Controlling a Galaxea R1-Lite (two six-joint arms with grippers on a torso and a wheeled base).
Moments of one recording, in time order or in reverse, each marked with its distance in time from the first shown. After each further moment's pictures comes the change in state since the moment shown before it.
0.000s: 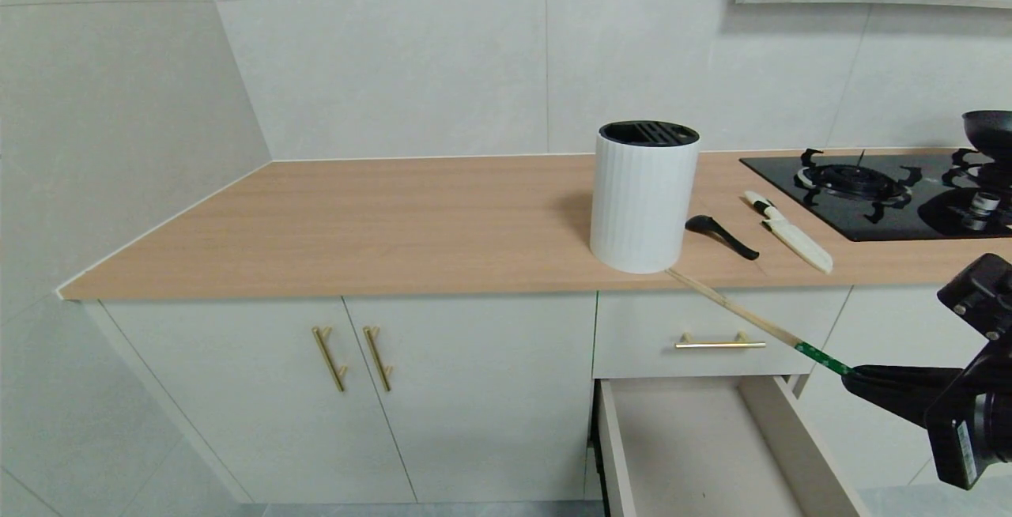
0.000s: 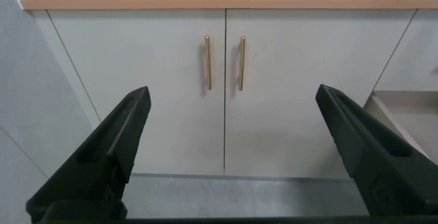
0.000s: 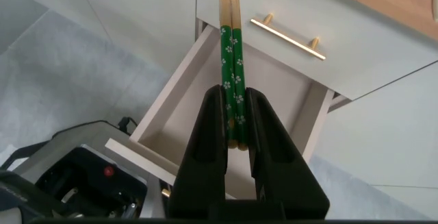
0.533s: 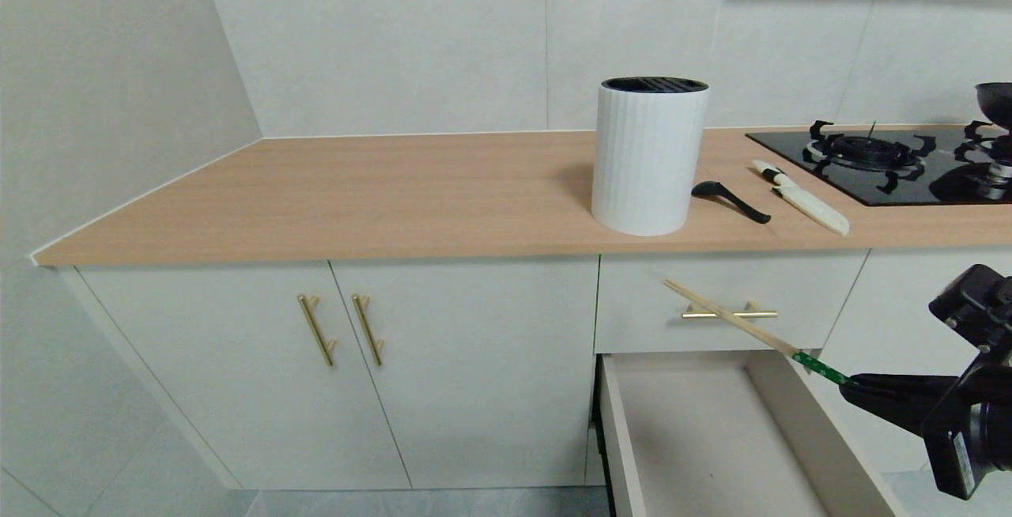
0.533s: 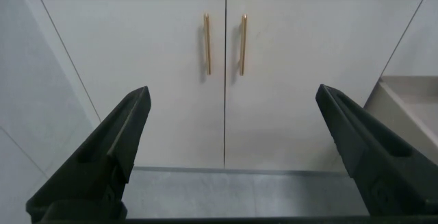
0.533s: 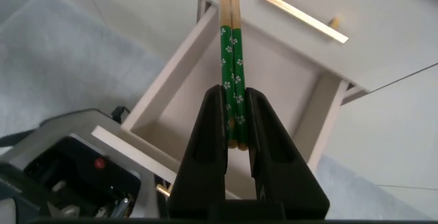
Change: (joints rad) left arm 0.000 0.000 0.000 0.002 0.000 0.000; right arm 0.000 0.007 0.014 0.001 0.008 -0.028
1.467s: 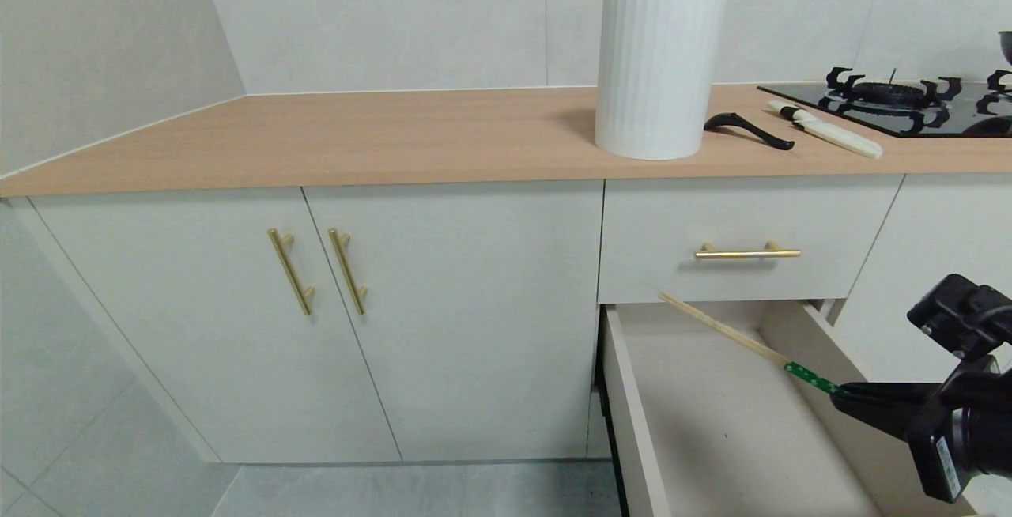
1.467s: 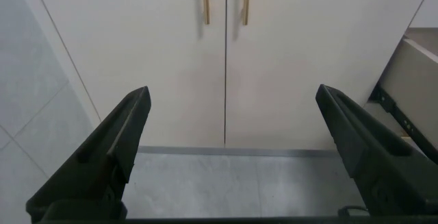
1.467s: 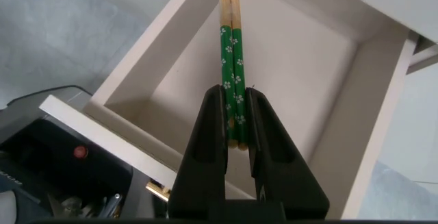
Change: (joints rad) left arm 0.000 0.000 0.000 0.000 0.000 0.000; right arm 0.000 0.039 0.009 -0.004 0.006 0.001
